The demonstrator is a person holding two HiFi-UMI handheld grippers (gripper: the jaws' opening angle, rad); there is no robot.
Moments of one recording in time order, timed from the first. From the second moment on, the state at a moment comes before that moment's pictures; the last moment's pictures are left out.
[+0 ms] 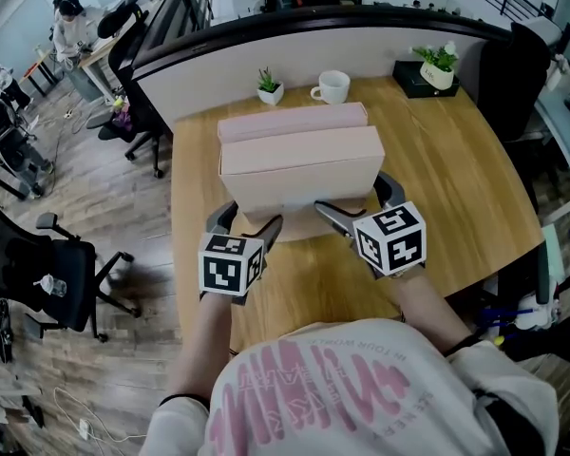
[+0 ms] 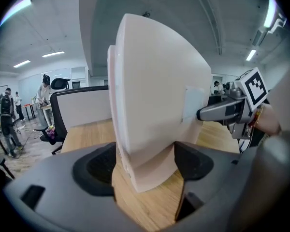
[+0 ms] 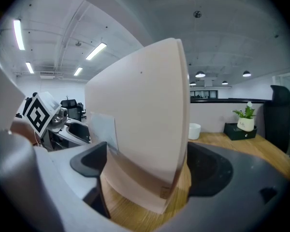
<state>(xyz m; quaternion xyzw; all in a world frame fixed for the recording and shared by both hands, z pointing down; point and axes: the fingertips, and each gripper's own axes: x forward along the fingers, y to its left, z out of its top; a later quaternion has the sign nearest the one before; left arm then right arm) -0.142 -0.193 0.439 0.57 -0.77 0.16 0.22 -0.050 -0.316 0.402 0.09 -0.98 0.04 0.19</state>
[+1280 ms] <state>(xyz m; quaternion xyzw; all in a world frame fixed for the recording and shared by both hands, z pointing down) -0.155 -0.139 0.380 0.65 -0.74 0.05 0.17 0.030 -0.309 0.408 0.31 -0.92 0.23 0.13</state>
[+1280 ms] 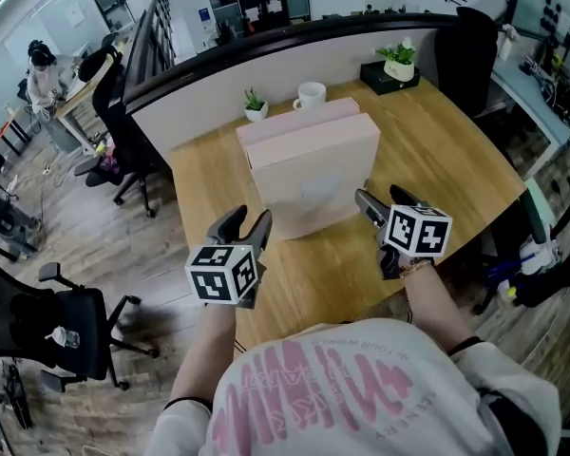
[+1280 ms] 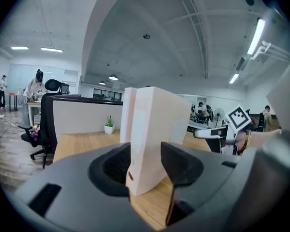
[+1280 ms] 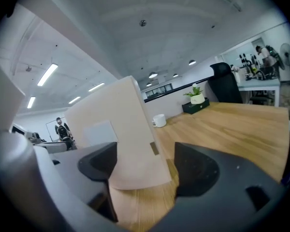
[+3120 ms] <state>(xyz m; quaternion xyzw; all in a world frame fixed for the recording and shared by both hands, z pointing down) -0.067 -0.022 0.374 0.64 -0.75 -0.02 0.17 0.073 -0.125 0.380 0.31 -0.92 0.23 0.06</state>
